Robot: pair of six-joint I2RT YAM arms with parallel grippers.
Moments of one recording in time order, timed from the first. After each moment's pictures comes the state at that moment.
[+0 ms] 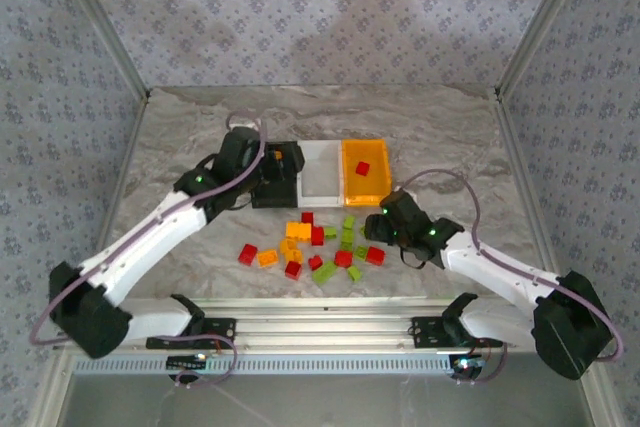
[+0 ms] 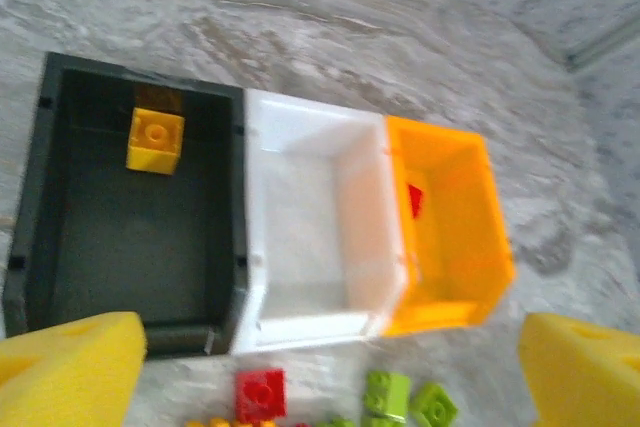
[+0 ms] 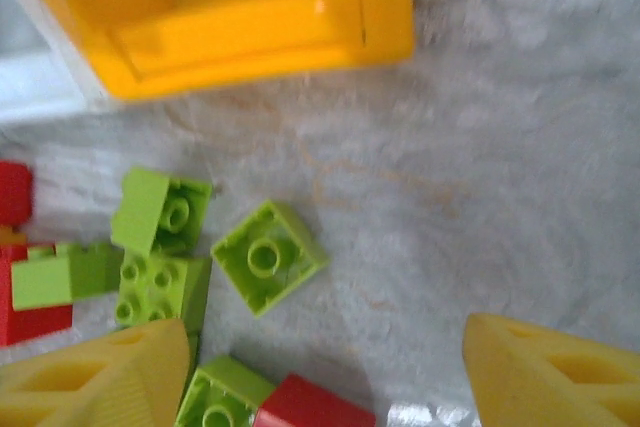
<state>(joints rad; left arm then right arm) -0.66 1.20 1.06 -0.47 -0.11 -0.73 0.71 1.10 0.58 -0.46 0.16 0.74</state>
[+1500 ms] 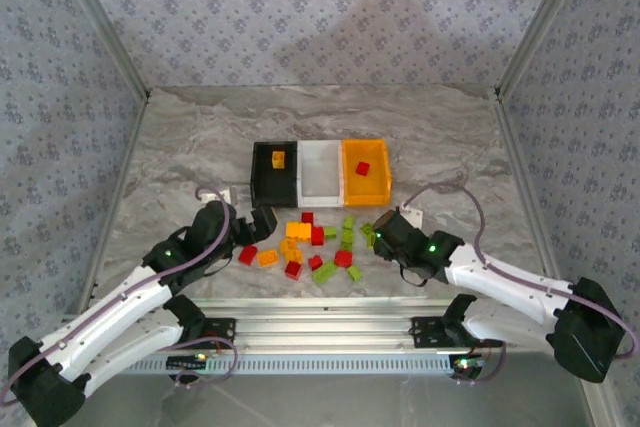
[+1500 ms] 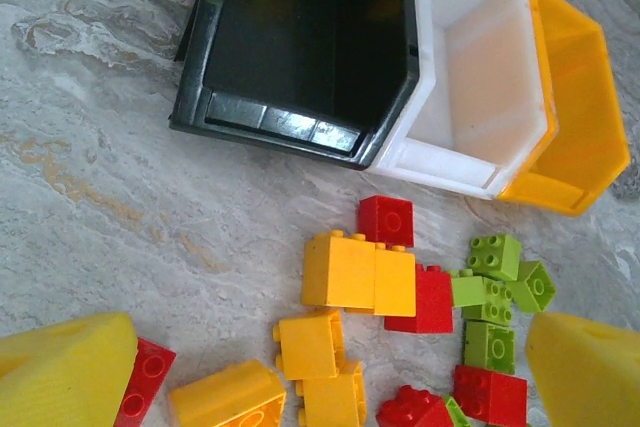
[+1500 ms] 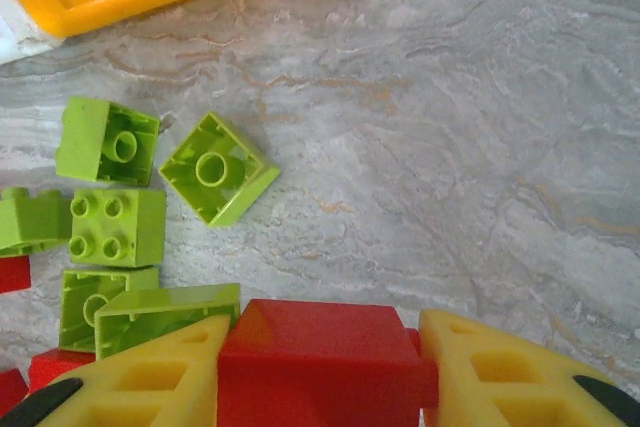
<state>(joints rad) -0.72 0.73 0.55 -0.49 -0.17 -0.88 0.86 1.02 0.56 -0.61 0.32 0.97</state>
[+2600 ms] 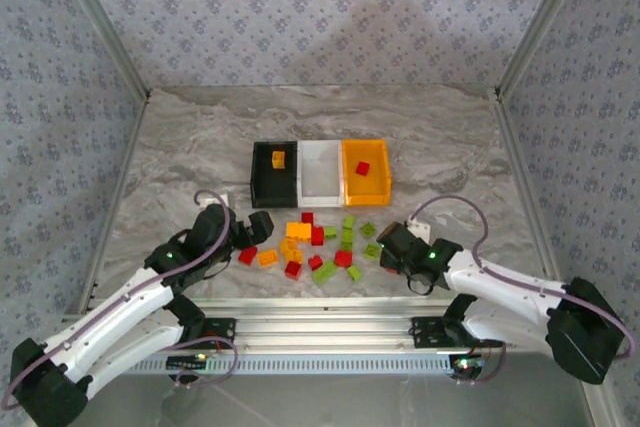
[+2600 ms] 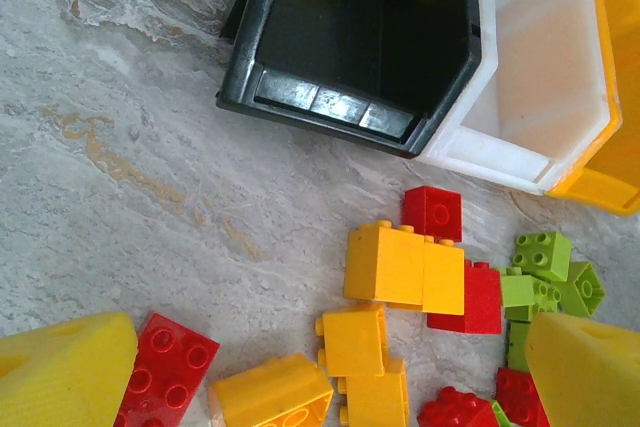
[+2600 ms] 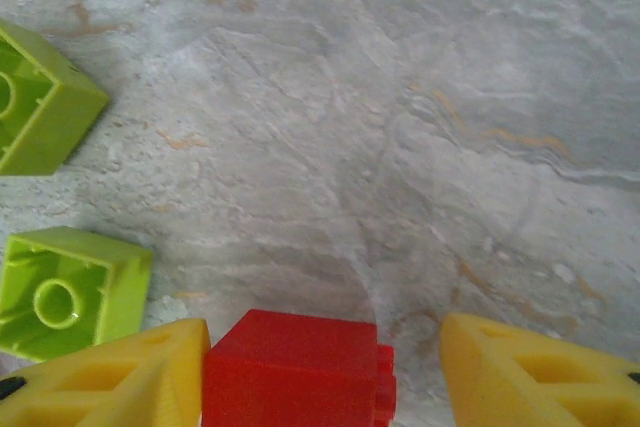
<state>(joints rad) -0.69 0.72 0.50 -0.49 -0.17 -0.88 0.84 1.00 0.44 -0.65 0.30 1.03</state>
